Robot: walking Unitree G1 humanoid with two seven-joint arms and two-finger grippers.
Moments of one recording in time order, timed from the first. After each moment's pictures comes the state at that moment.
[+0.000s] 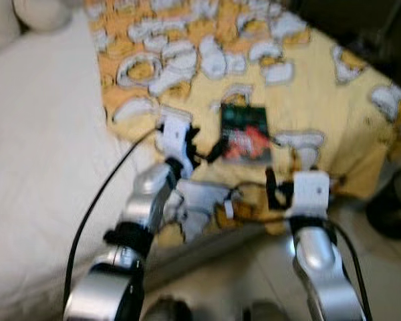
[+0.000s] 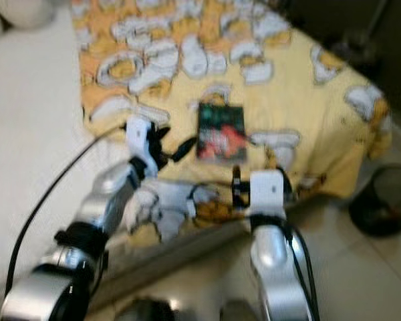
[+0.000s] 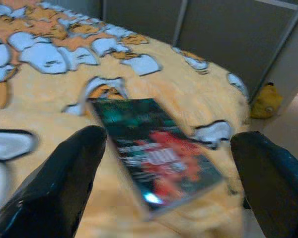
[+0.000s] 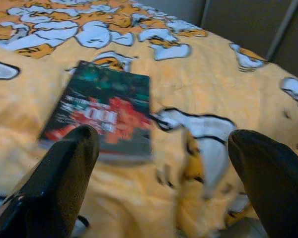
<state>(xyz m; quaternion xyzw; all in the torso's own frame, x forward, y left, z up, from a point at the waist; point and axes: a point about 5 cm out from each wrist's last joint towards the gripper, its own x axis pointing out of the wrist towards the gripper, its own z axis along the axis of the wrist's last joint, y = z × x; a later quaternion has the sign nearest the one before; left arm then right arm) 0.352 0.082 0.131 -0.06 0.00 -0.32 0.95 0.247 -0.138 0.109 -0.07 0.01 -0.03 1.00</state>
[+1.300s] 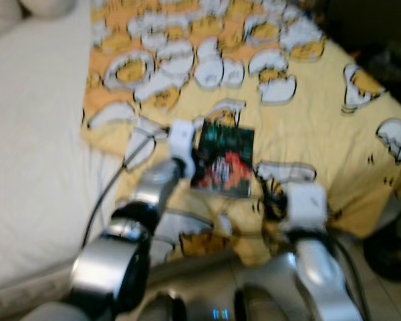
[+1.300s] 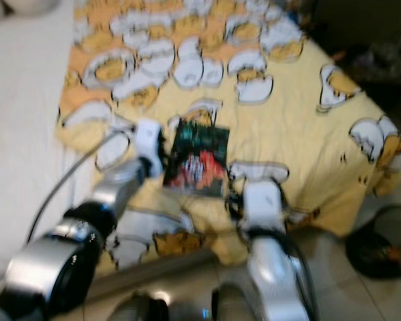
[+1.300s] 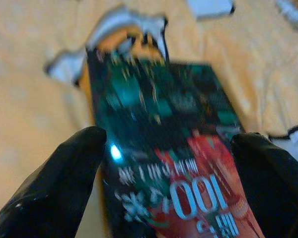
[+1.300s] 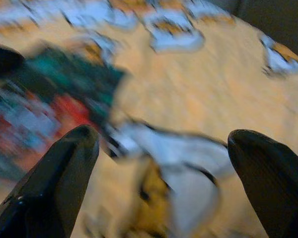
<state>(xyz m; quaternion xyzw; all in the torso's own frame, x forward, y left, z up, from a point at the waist) 0.372 0.077 0.106 -0.04 0.15 -0.24 0.96 0.222 -0.143 0.097 -0.08 0.04 -0.02 1.00</state>
